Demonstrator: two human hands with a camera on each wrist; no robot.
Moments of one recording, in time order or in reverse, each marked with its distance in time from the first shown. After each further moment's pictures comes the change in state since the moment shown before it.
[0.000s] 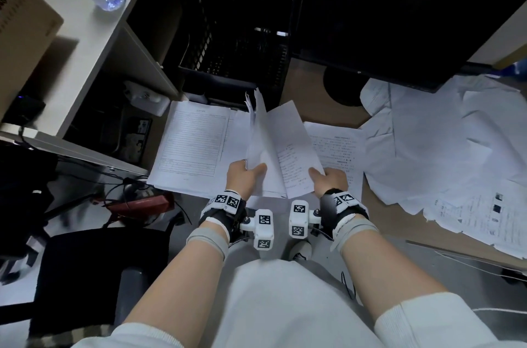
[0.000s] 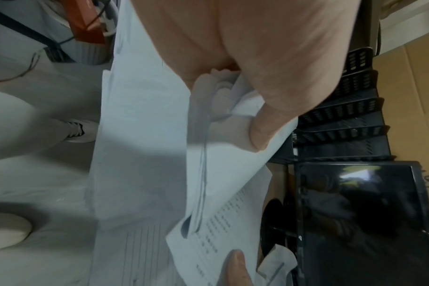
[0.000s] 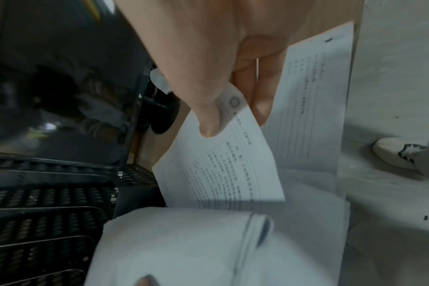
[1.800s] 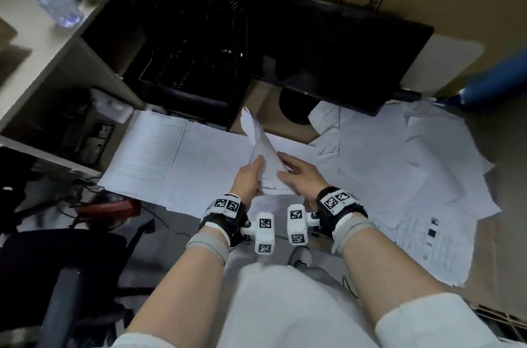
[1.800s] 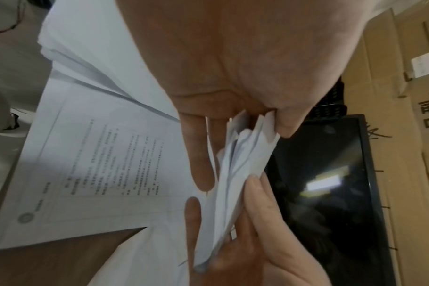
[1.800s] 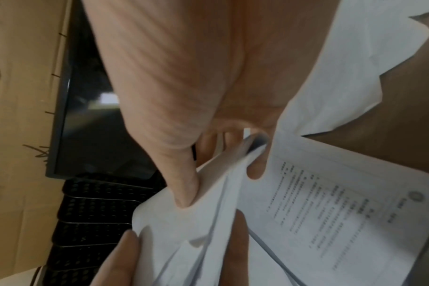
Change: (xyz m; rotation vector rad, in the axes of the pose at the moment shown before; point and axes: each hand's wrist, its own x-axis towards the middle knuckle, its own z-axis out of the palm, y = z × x) left_hand -0.036 0.028 0.183 -0.161 -0.117 -0.023; right_hand 0.038 -0.013 -0.156 0.206 -0.603 -0.338
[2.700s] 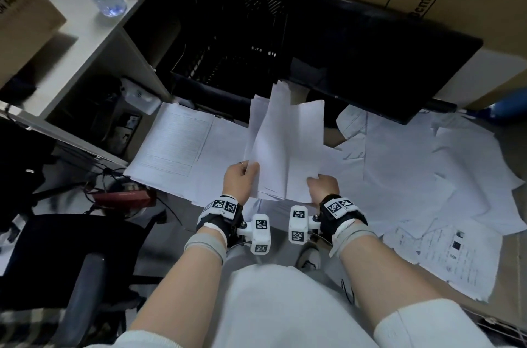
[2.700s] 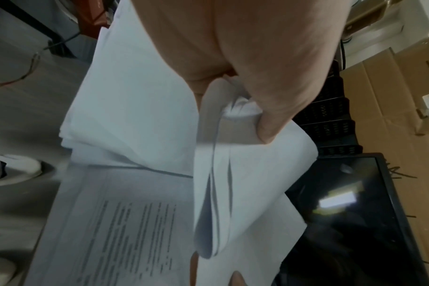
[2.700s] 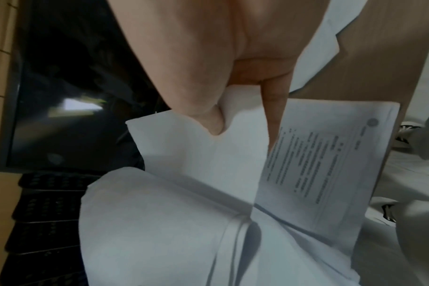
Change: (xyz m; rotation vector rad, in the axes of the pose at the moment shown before) left_hand -0.004 -0.004 -0.096 0.246 0.197 0.306; right_hand 0.043 0.033 0.047 -0.283 0.404 0.371
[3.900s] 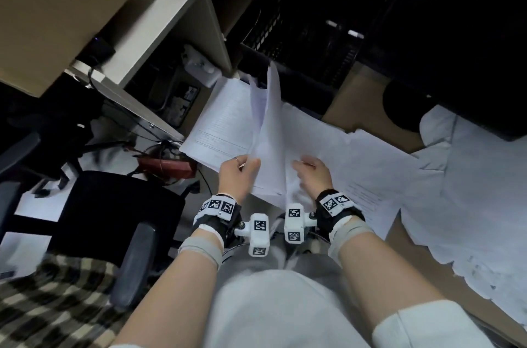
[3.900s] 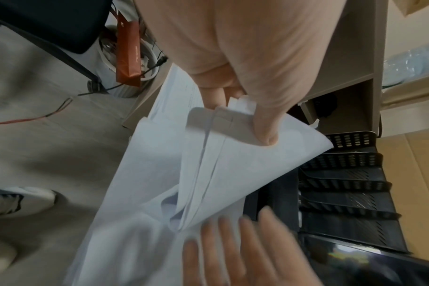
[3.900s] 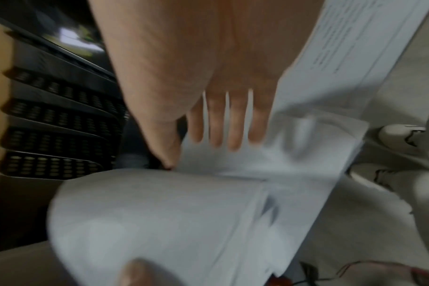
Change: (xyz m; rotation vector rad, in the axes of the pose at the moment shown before) left_hand 0.024 -0.062 -0.154 -0.058 0.165 -0.100; right_hand -0.050 -0.077 0.167 0.147 -0.232 -0.097
